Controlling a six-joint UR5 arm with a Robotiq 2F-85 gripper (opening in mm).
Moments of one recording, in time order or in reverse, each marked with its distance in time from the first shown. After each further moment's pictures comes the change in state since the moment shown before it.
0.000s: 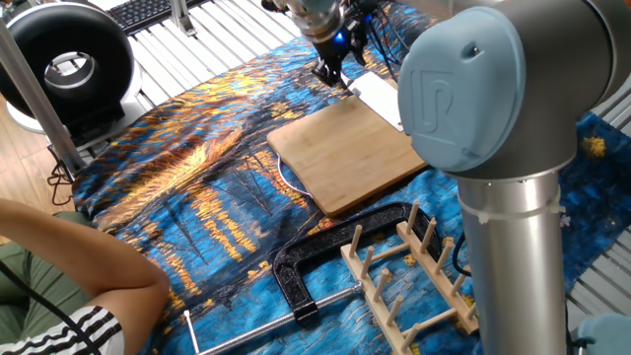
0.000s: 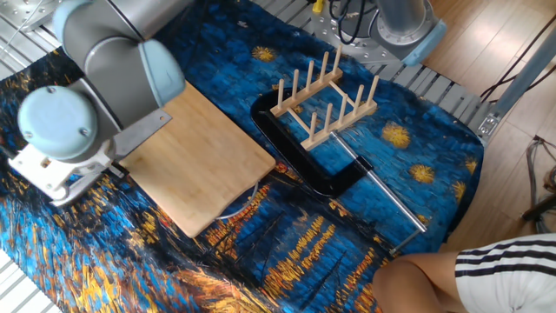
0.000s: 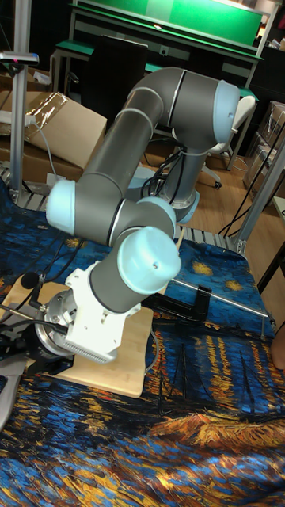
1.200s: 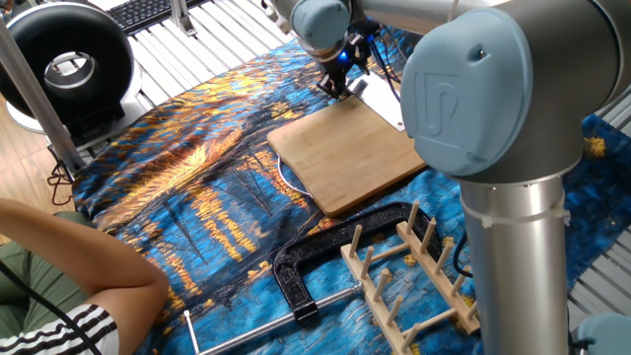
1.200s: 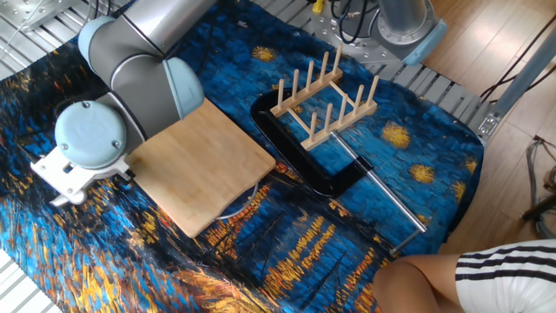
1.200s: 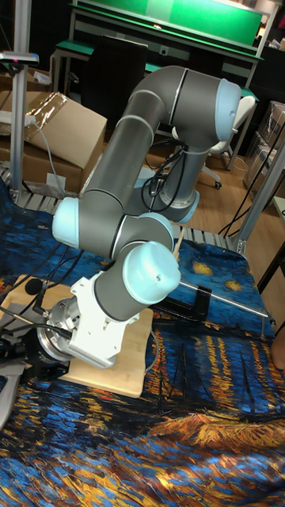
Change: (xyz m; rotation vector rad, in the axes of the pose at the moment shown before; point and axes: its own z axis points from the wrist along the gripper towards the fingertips) arm 0.007 0.004 0.018 0.056 -0.009 0.032
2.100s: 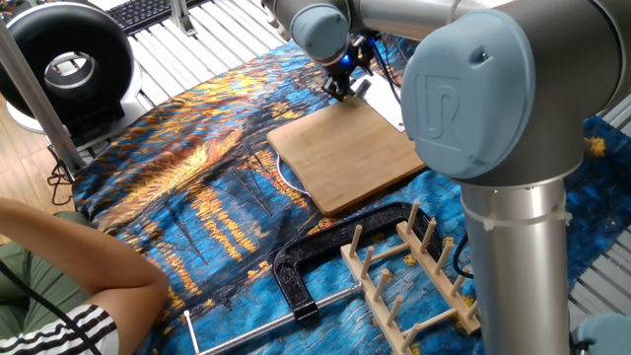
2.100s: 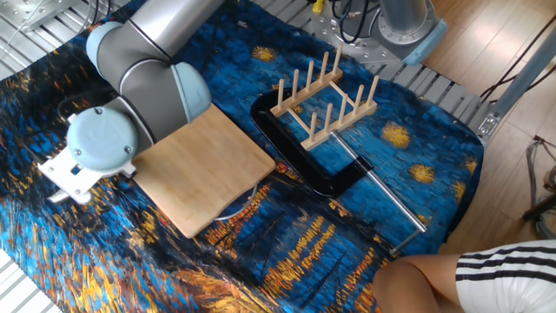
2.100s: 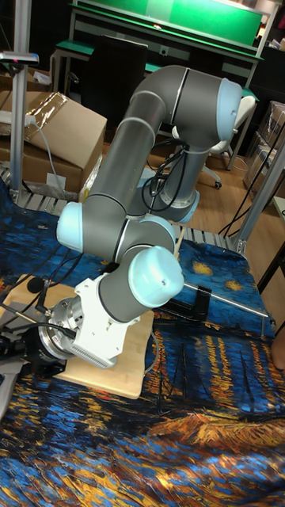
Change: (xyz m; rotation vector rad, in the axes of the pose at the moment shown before) arm 0.000 -0.003 0.006 0.036 -0.016 0.004
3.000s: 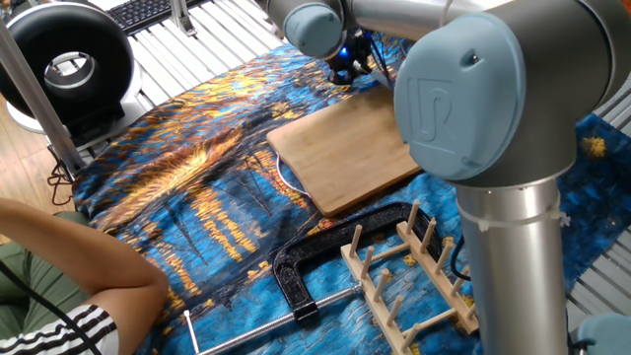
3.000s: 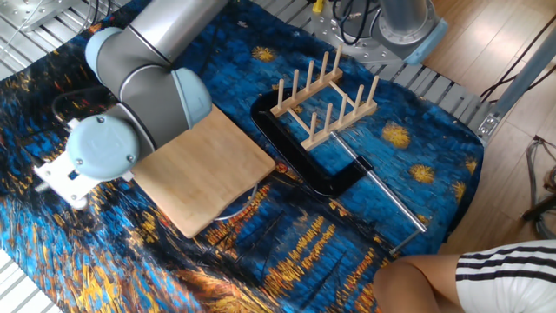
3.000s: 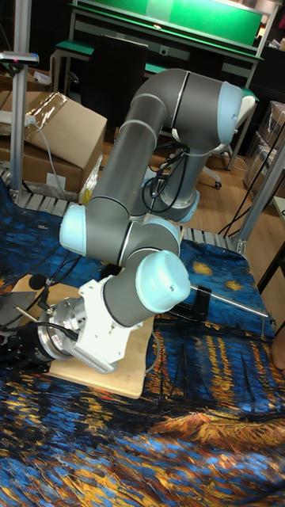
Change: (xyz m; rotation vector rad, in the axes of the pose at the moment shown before) arm -0.010 -0.024 -0.013 0.060 0.014 0.021
